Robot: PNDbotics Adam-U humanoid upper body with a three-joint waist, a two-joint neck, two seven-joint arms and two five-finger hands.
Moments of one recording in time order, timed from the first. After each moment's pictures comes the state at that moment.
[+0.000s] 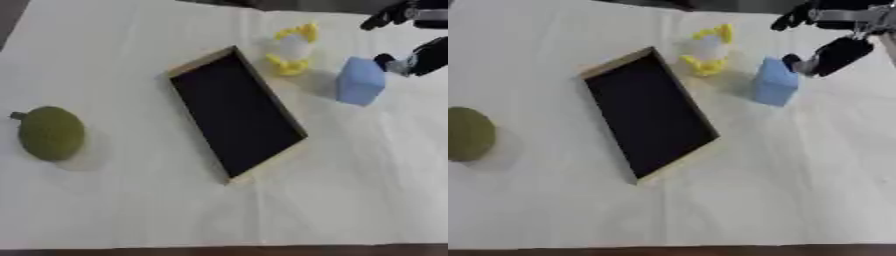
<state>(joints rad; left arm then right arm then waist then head) -0.31 0.42 0.42 -1.98 0.01 -0.40 0.19 -0.95 -0.96 0.37 -1.39 0.41 -0.06 0.66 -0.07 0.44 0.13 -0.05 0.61</state>
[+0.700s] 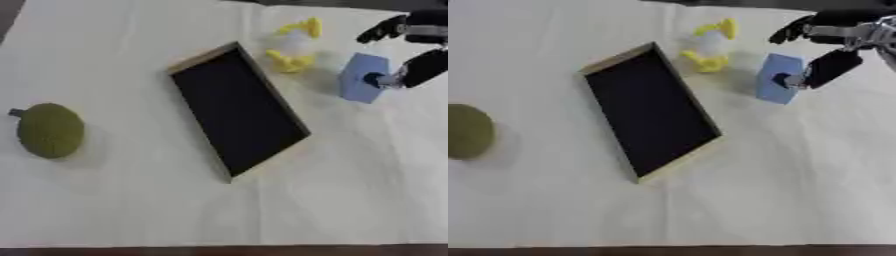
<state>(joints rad) -0.32 0.42 0.42 -1.98 0.01 -0.40 0.19 -0.92 -0.94 0.37 -1.36 0.45 -0.06 0.65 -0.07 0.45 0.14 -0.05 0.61</state>
